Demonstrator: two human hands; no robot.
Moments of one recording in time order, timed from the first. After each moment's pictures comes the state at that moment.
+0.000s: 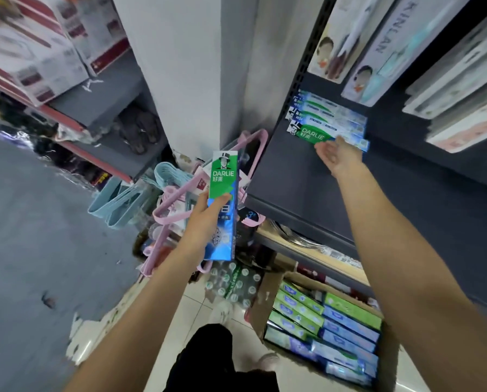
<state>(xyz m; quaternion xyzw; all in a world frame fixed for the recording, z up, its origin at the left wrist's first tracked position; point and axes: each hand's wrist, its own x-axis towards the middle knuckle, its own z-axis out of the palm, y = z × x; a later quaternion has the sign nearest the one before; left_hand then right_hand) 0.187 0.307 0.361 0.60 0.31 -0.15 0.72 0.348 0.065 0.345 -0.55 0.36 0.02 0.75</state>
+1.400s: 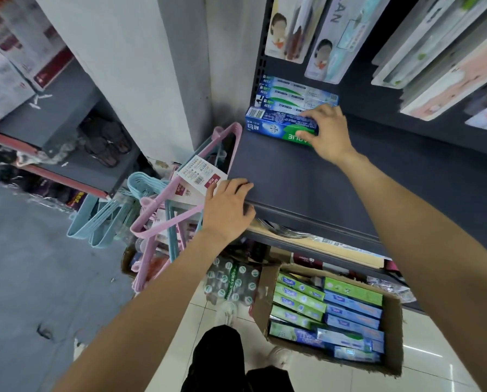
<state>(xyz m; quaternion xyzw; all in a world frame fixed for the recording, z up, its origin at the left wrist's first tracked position) 0.235 0.255 0.286 0.98 -0.14 -0.04 0.16 0.353 0.022 0.342 -0.98 -0.02 0.02 0.19</state>
